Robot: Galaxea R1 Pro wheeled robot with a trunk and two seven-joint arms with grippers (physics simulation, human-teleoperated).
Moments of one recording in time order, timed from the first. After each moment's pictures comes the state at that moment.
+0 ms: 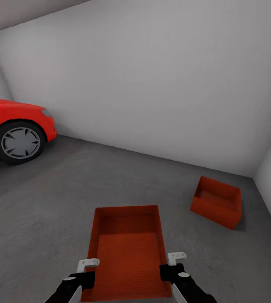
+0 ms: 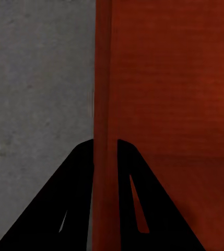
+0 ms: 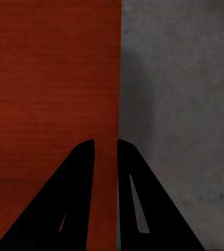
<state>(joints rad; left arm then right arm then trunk) -0.31 0.03 -0.25 -0.75 0.34 0.36 0.22 -0.40 0.06 0.33 -0.59 -0.24 0.20 -0.17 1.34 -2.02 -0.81</state>
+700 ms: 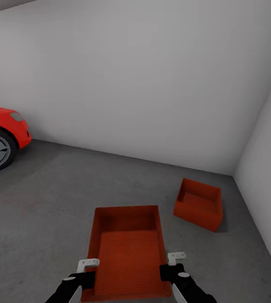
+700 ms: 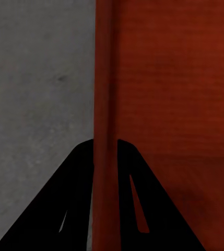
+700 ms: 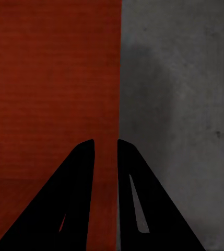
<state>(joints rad) -0.31 0.03 -0.25 -0.75 0.34 0.36 0.22 -0.40 0.06 0.33 -0.59 -0.24 0.20 -0.17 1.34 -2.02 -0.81</state>
